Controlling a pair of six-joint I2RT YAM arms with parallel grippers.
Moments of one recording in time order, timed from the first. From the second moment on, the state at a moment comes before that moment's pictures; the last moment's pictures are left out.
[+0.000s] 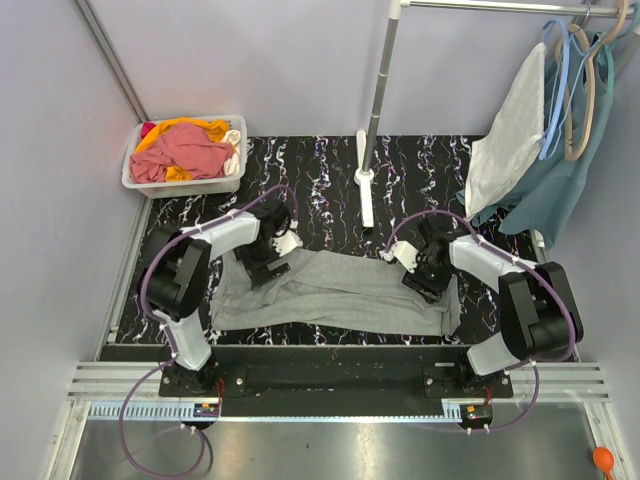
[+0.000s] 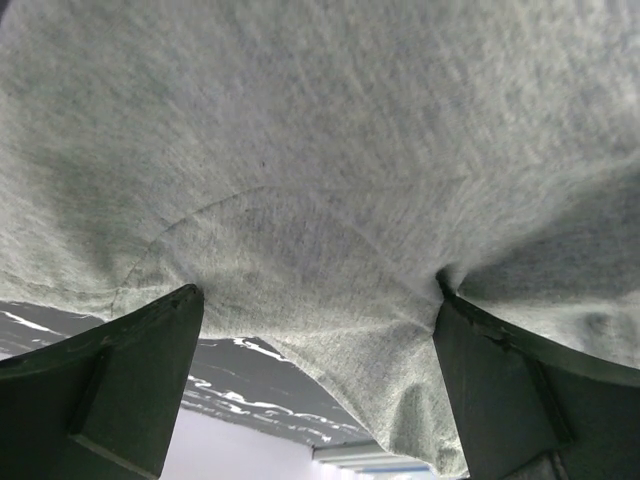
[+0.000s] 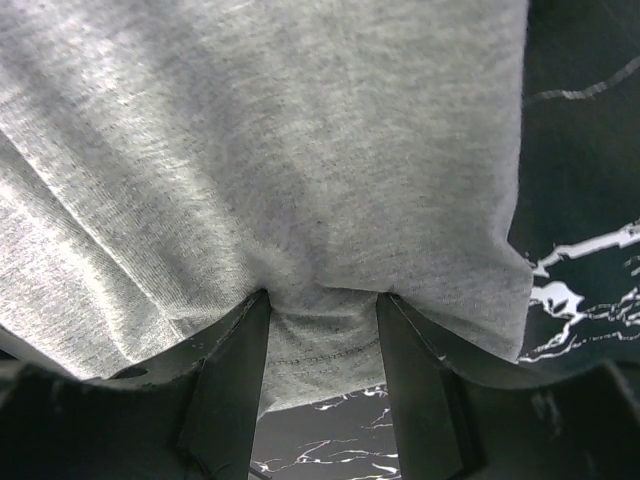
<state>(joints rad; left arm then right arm) -0.44 1.80 1.12 -0.85 -0.15 0.55 0.27 1.51 0.81 -0.74 -0.12 -0.80</state>
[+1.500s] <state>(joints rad) -0.42 2.40 2.00 -0.69 -0.39 0.88 0.55 1.58 0.87 -0.73 -0.11 -0.66</state>
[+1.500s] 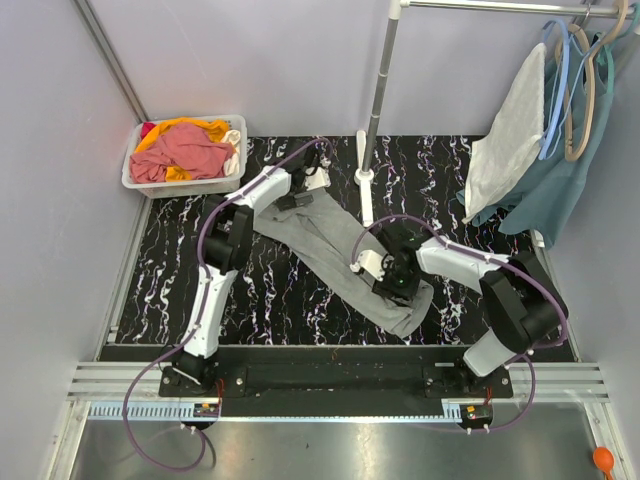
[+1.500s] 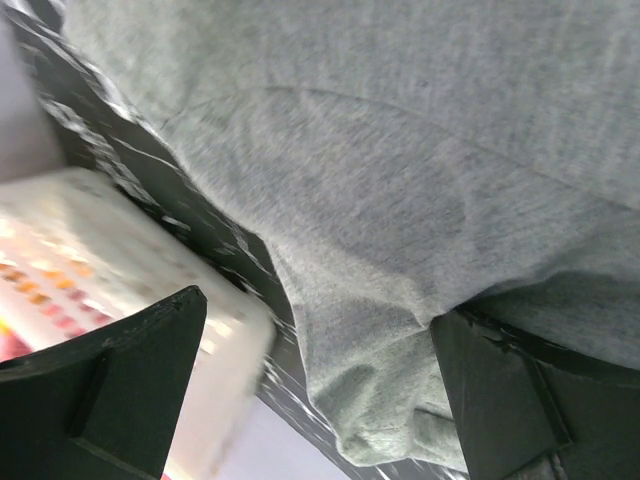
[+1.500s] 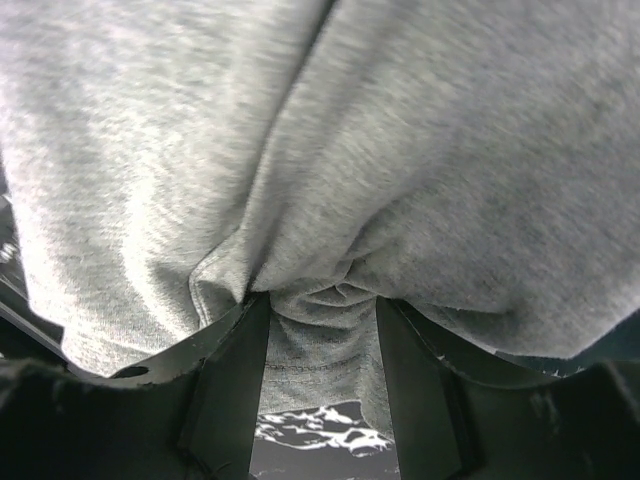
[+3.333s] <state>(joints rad) -0.38 2.45 1.82 0.03 -0.37 1.36 0.99 1.62 0.86 -0.33 0.23 -0.56</state>
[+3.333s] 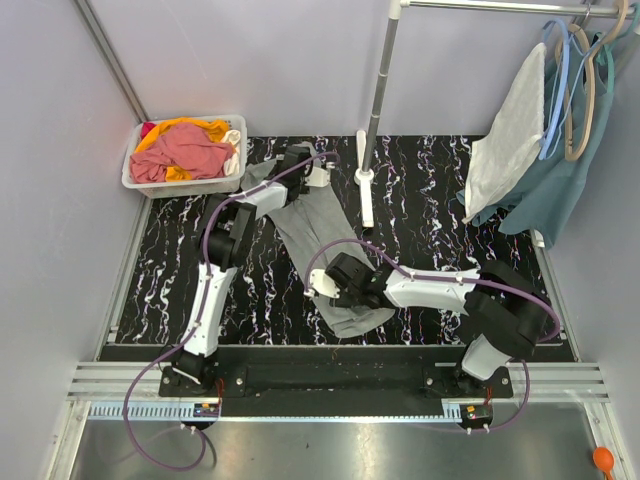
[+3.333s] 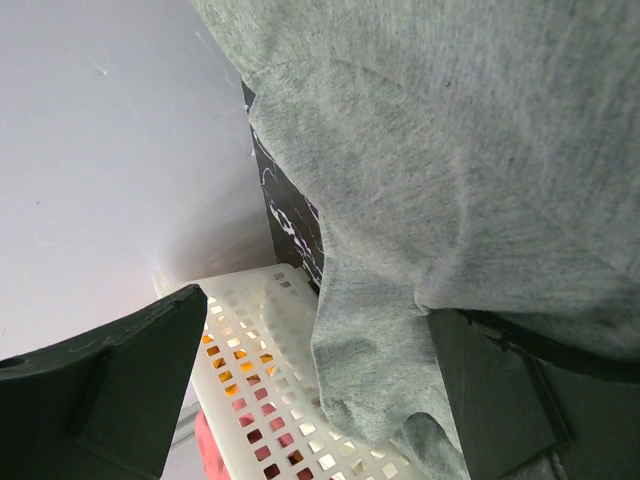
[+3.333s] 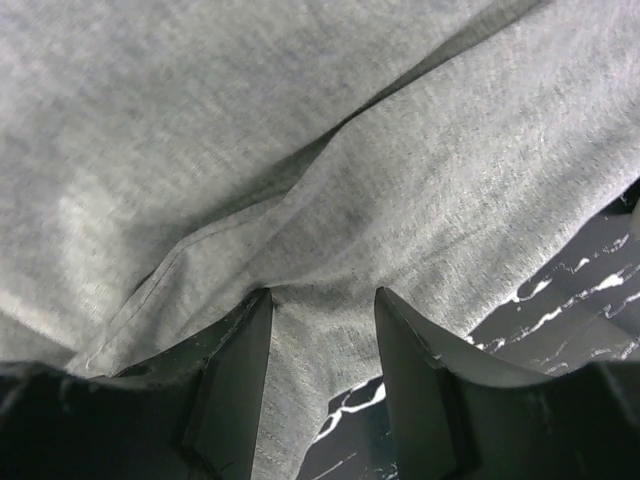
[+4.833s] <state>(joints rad) -0.45 2.69 2.11 0.26 -0.31 1.38 1.15 1.70 1.03 -0.32 0.20 -0.57</state>
